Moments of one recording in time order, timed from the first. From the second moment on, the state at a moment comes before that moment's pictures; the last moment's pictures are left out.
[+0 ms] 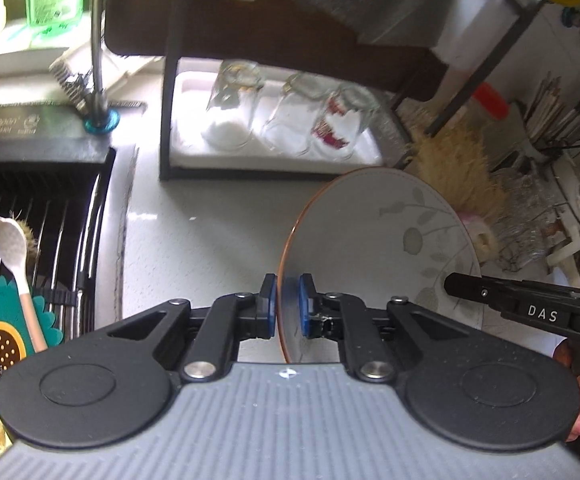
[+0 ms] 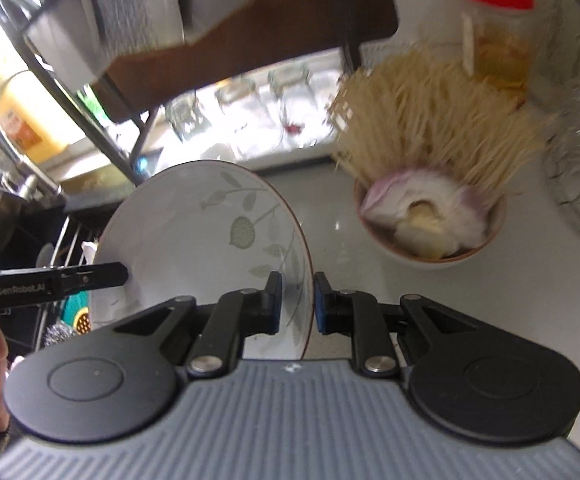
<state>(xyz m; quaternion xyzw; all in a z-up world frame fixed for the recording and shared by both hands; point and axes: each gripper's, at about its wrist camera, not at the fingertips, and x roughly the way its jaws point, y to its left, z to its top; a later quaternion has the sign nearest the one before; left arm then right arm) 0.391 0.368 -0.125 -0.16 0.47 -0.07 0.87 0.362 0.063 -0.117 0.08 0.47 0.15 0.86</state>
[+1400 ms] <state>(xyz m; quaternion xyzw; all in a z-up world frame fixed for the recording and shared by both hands) 0.352 0.220 -0.159 -0.11 0.52 -0.18 0.83 0.243 -0.054 -0.133 0.12 0.45 0.01 0.89</state>
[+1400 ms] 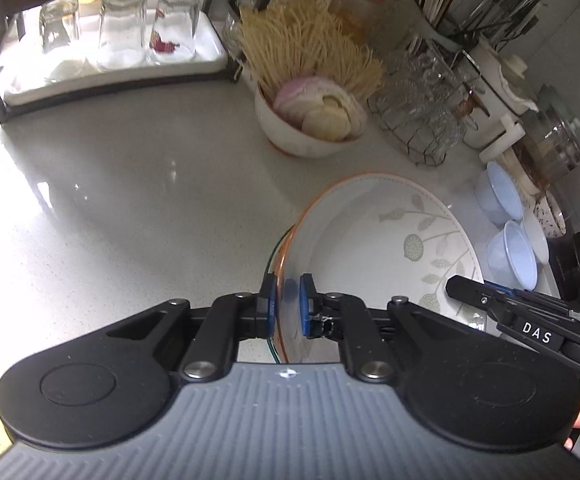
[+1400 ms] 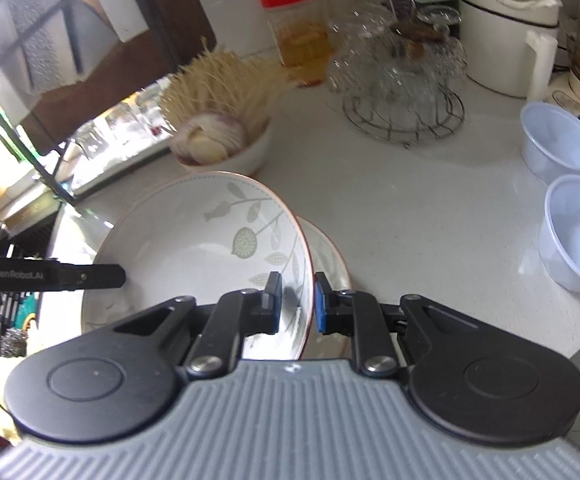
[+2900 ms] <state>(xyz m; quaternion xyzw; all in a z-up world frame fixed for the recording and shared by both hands) 0.366 0.217 -0.174 -0.10 0.54 -0.18 0.81 0.249 -0.069 -0.152 0.17 0.47 -0.01 0.87</state>
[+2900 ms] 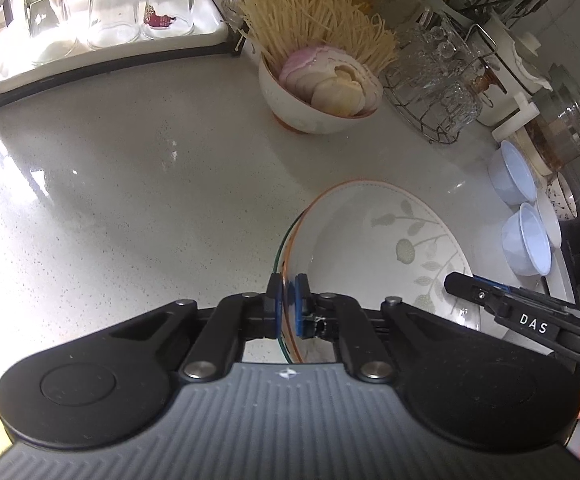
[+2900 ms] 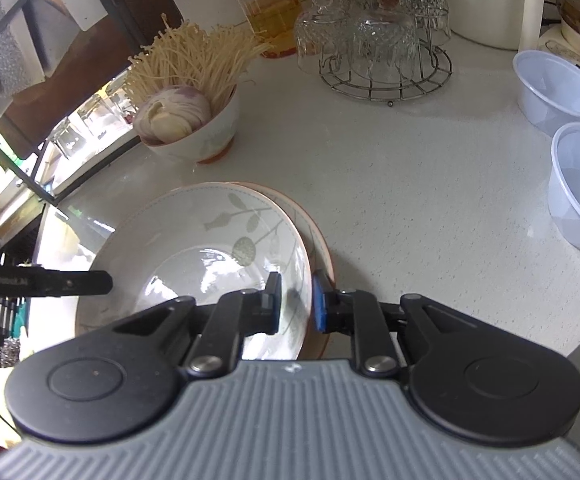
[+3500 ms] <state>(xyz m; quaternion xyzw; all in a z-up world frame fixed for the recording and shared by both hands) 0.364 0.217 -0.181 -0.12 0.54 -0.17 0.81 0.238 -0.096 -0.143 0.30 0.50 -0.04 0.81</state>
